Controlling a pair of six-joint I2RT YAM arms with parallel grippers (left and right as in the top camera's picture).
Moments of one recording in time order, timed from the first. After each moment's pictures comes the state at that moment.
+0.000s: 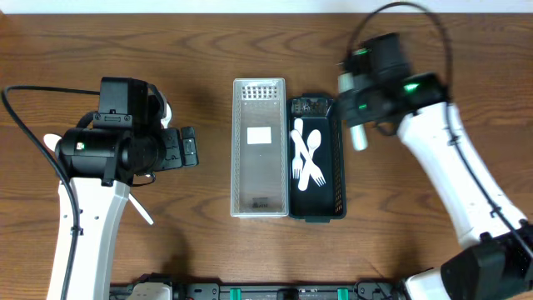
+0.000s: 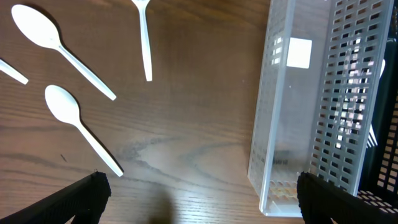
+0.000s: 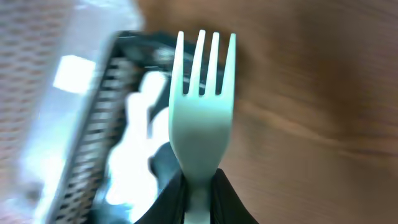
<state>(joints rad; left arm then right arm) -0.07 1.26 1.36 -1.29 0.07 -0.20 0.38 1.64 1.49 -0.96 0.01 0.07</state>
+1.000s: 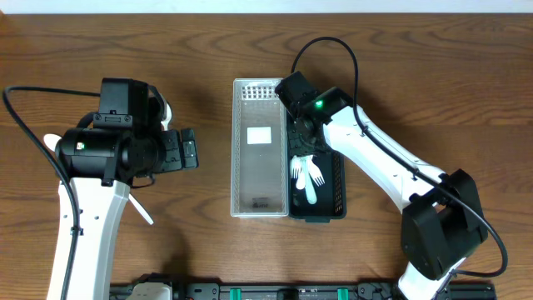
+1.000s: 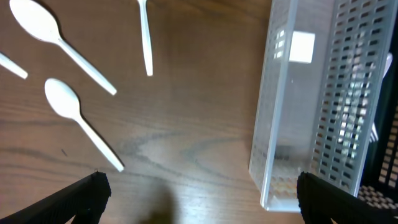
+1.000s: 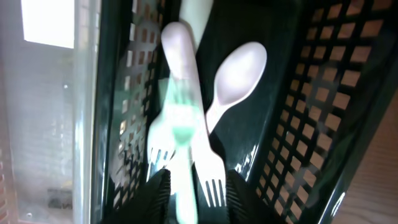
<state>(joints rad) -0.07 1.26 1.36 -1.32 0.07 -0.20 0.60 1.87 1.49 -1.03 0.10 0.46</state>
